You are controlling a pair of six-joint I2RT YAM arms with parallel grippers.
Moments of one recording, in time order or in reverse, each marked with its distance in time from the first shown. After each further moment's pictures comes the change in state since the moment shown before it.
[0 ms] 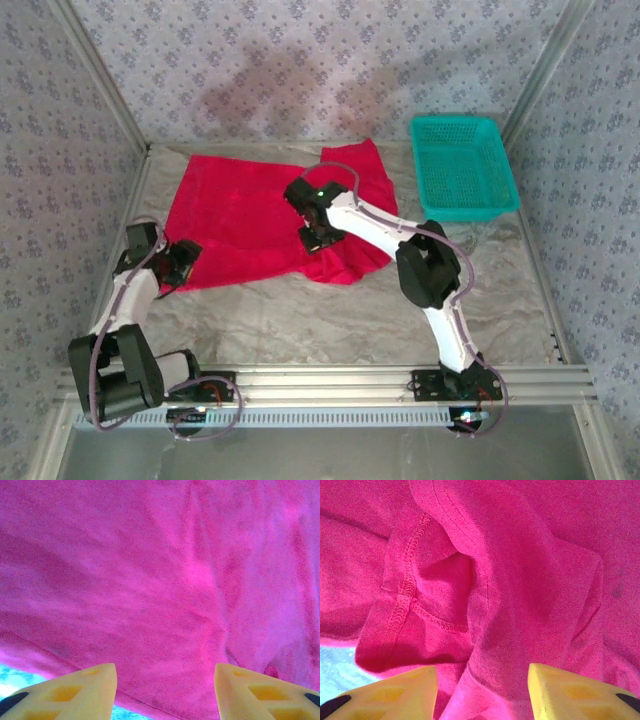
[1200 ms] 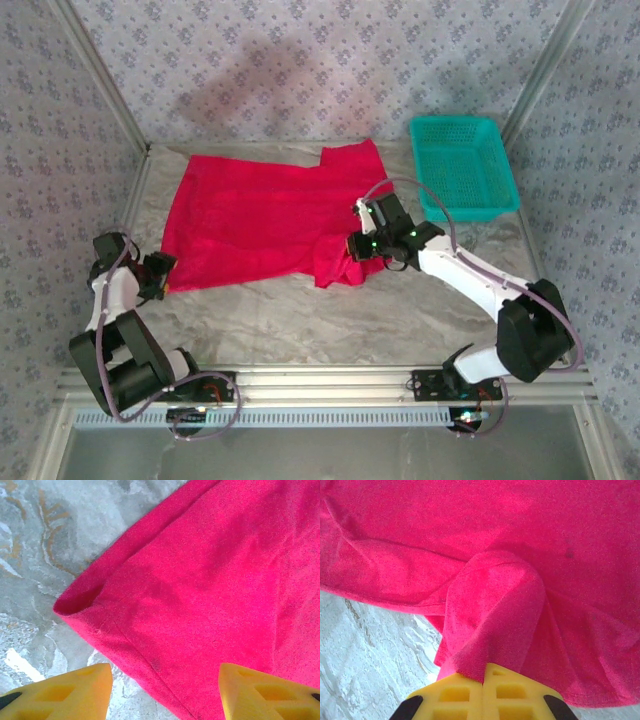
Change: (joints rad) left arm 0.252 0.050 0.046 -0.157 0.017 0.097; right arm -0.209 -0.735 -0.855 0.632 -0.334 0.055
